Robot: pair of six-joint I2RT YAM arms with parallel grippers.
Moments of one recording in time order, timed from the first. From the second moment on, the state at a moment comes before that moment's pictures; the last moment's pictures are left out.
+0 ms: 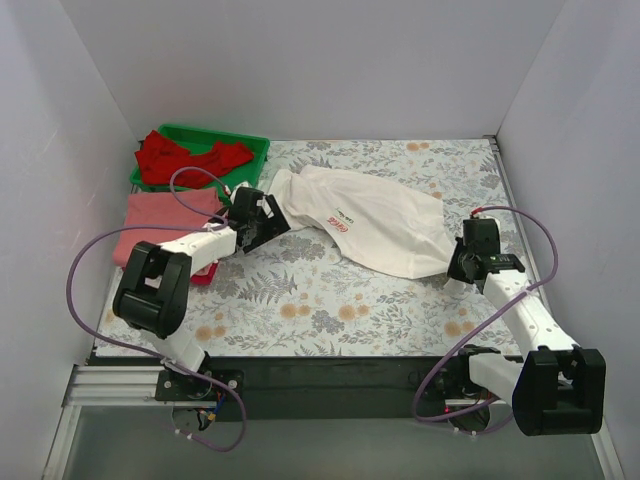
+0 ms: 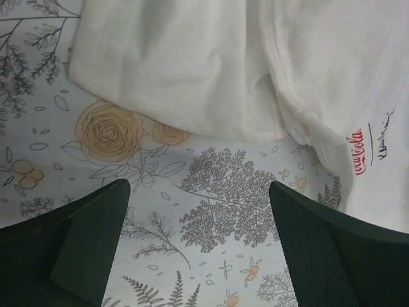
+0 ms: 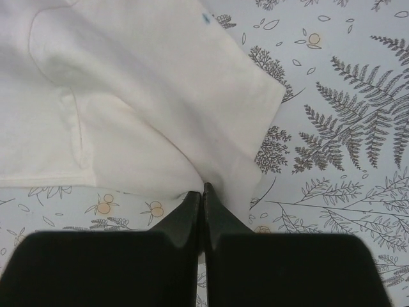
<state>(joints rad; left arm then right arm) -0.36 1.66 0.95 -0.12 -0.08 -0.75 0.08 1.07 0.65 -0.53 0.18 0.34</state>
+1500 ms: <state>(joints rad) -0.35 1.12 1.28 -0.06 -0.35 -0.52 0.02 0.90 1.38 -0.57 0.28 0.23</state>
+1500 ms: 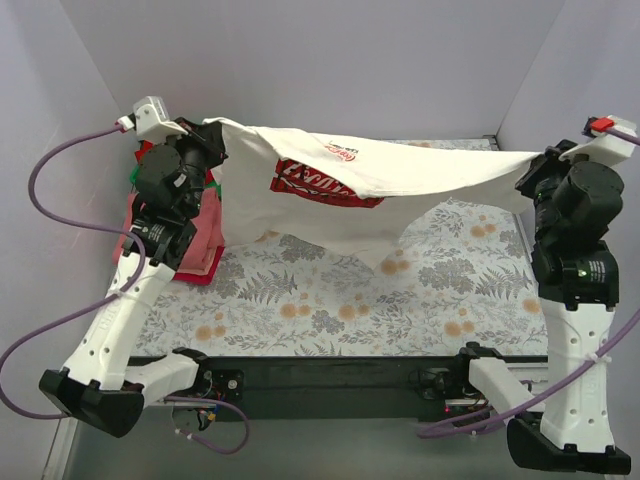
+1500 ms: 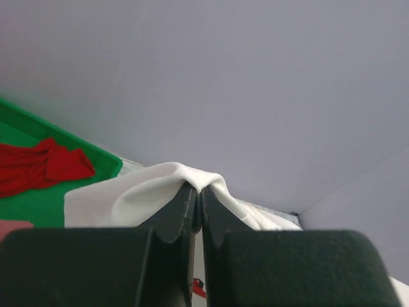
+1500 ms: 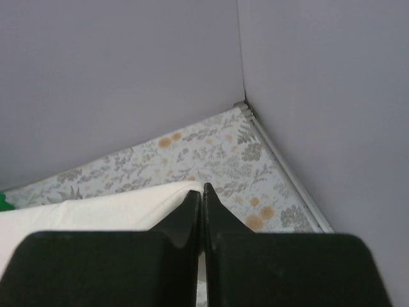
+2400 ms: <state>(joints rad) -0.26 1.71 1.92 -0.03 -0.10 -0.47 0.00 1.36 1.92 -0.56 0.13 0.02</state>
